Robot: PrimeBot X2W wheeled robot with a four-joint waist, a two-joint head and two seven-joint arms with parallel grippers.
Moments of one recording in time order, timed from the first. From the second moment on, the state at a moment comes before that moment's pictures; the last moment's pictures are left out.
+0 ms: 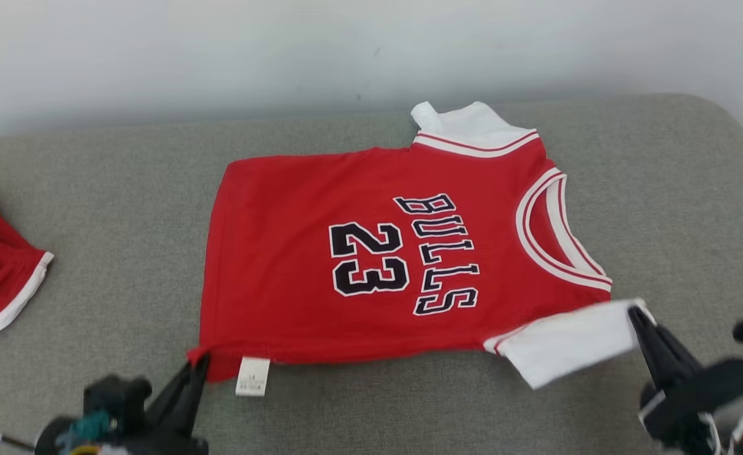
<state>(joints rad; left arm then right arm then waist) -0.26 0.64 -0.74 0.13 -0.86 0.18 -0.19 0.02 -0.20 -0.10 -0.09 0.58 0.13 0.35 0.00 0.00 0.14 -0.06</state>
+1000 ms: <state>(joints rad) -0.73 0.46 -0.77 0.70 -0.80 -0.05 -0.23 -0.73 -0.29 0.20 0.77 0.62 0.13 0.02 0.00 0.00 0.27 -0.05</state>
